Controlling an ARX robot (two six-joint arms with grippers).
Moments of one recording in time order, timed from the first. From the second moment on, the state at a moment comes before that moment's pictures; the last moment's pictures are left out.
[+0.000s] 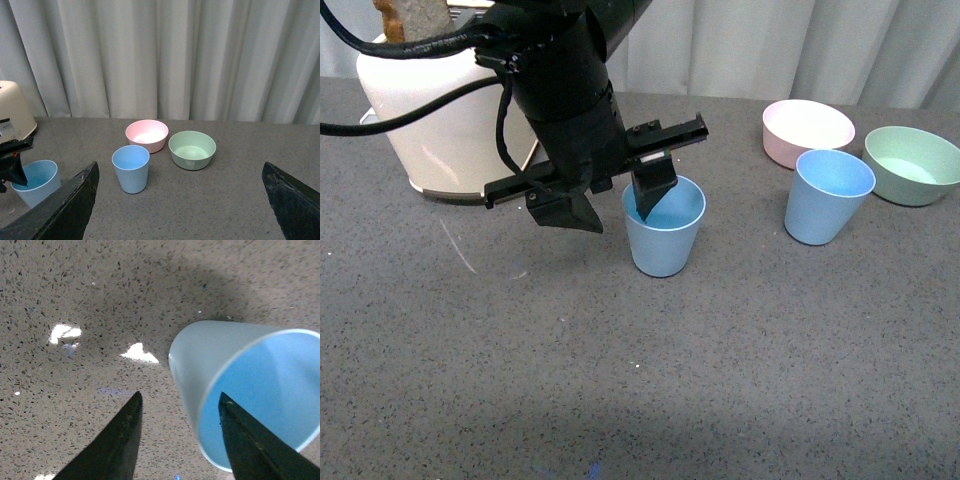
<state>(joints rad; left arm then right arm) -0.44 2.20 1.51 -0.50 0.04 -0.67 0.00 0.00 0.00 0.00 0.00 0.00</state>
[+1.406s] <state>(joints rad) -0.04 1.02 0.06 0.93 -0.02 -0.01 0.00 0.00 0.00 0.00 0.00 0.00</state>
